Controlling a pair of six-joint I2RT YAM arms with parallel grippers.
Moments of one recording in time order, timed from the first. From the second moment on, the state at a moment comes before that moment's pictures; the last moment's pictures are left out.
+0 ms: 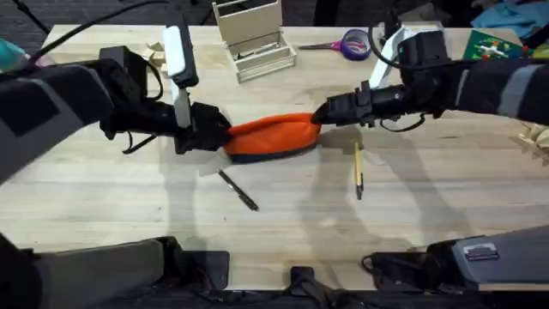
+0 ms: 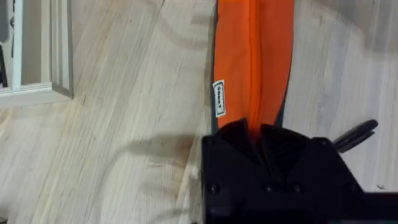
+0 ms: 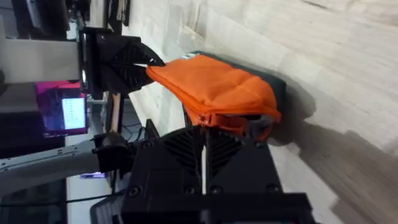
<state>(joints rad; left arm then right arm) 0.19 1.45 0.85 -0.82 0.86 1.41 0.12 1.63 0.90 -0.38 -1.05 0.21</state>
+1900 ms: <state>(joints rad) 0.19 1.45 0.85 -0.83 0.86 1.41 0.20 1.30 0.97 -0.62 -0.76 0.24</state>
